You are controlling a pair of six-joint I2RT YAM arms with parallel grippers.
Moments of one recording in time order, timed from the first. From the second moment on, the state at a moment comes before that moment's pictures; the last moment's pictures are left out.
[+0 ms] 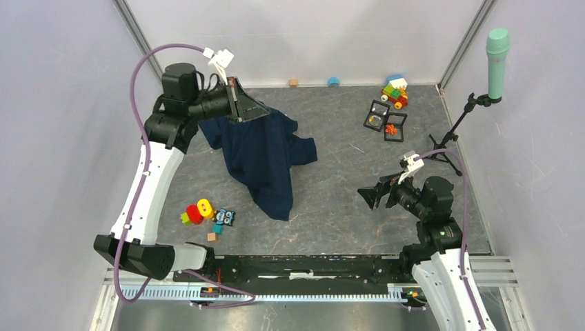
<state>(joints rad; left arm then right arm) -0.23 1.31 1.62 -0.59 0.80 -0.43 0.10 0.43 0.41 -0.31 -0.53 0.14</state>
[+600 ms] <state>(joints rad) -0.22 1.31 1.49 -0.32 0.82 -0.63 0.65 0.74 0.26 0.23 -0.40 0.31</state>
